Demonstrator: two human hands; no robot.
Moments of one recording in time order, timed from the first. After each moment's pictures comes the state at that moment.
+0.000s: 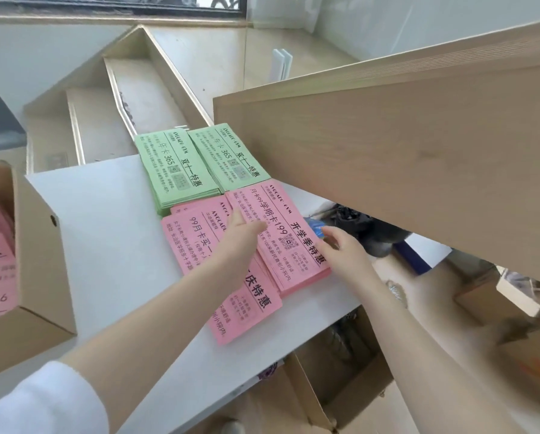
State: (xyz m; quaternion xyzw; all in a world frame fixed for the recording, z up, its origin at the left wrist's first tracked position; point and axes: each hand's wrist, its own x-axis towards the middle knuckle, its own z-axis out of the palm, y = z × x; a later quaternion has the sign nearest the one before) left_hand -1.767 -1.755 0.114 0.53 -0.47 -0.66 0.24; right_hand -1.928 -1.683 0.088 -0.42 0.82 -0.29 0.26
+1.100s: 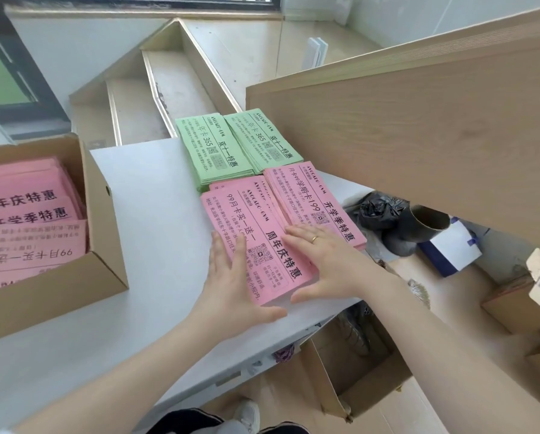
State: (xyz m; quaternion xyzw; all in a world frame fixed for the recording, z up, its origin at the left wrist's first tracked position) left_hand -1.670 -1.685 0.068 0.51 -0.78 -0.35 0.10; right_hand -1.876 -1.670 0.092 -0.79 0.60 0.01 0.15
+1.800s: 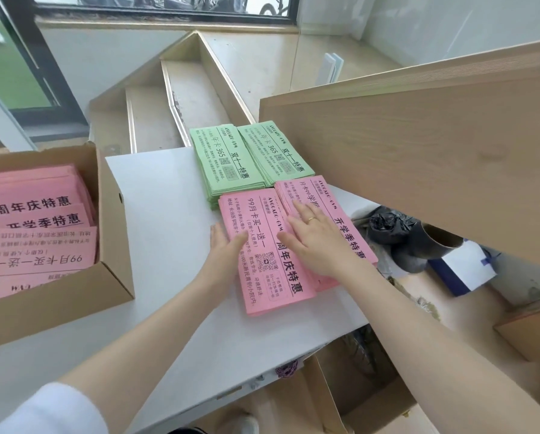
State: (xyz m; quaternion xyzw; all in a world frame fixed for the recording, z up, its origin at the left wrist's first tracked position) left_hand -1.683 -1.752 0.062 0.51 -0.49 -0.62 0.34; right_hand -1.857 -1.731 0.089 -0.70 0.70 -0.03 0.15
